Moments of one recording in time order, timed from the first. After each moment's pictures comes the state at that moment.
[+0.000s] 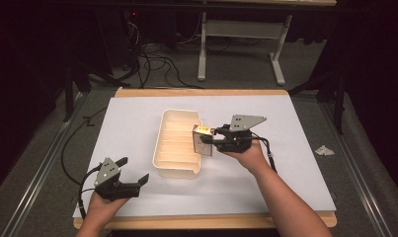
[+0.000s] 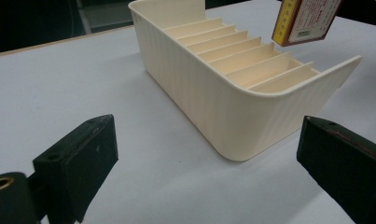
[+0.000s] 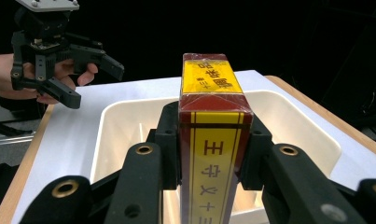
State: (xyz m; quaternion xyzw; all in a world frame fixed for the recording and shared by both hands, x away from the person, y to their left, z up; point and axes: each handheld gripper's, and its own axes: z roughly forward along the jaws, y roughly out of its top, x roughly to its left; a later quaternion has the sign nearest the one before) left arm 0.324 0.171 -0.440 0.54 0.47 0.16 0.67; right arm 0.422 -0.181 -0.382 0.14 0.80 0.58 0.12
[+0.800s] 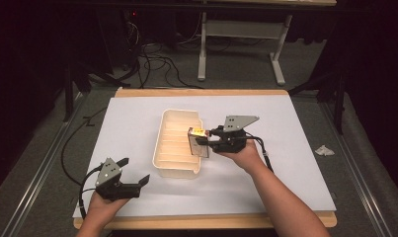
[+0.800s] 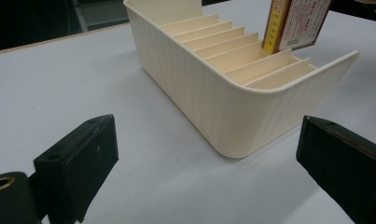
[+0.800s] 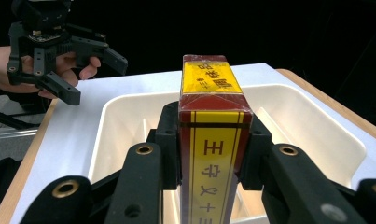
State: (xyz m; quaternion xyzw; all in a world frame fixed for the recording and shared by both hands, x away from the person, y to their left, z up) left arm 0.323 0.169 -0.442 0.55 0.47 0.16 0.67; right arm 0.428 -0.168 -0.390 0.13 0.81 0.57 0.10
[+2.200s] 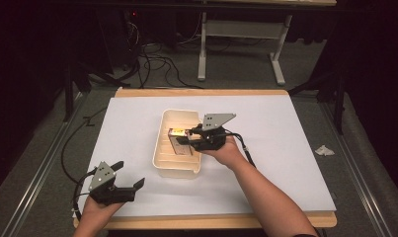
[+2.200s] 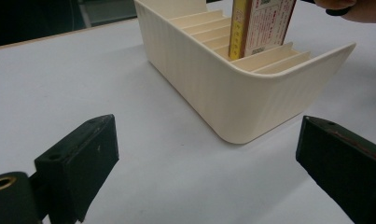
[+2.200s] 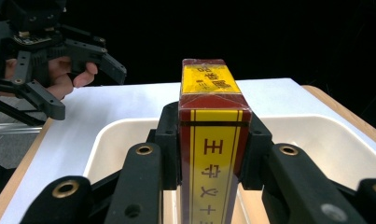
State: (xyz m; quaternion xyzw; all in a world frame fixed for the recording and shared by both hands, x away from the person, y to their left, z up) left arm 0.314 0.181 -0.442 0.55 0.48 0.16 0.66; right arm 0.446 -0.116 -0.397 0.09 0.81 0.58 0.09
